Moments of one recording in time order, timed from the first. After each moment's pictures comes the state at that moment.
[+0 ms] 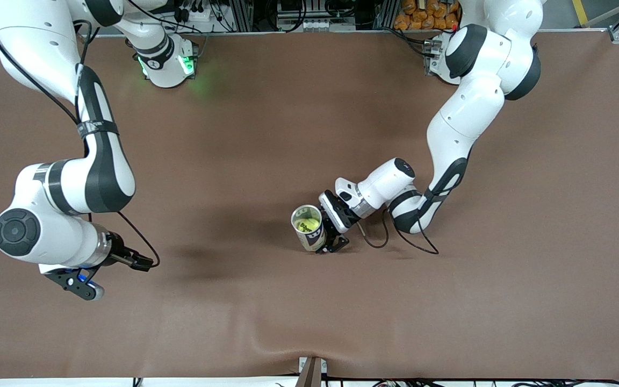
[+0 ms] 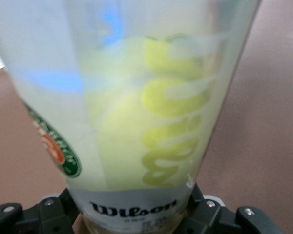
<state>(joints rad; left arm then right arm) -0.25 1.16 -0.33 -1.48 0.96 3.54 -0.21 0.15 0.66 -0.06 -1.24 0.03 1.83 0.54</state>
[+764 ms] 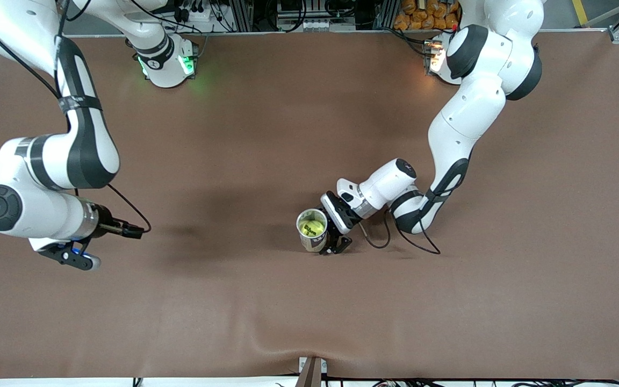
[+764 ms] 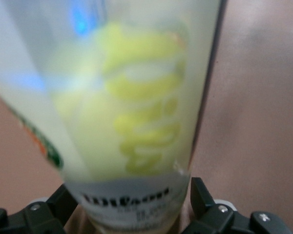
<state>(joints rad) -0.24 1.16 -0.33 -1.50 0.96 3.54 -0.21 0.11 0.45 -0.05 -1.53 0.03 1.79 0.35</state>
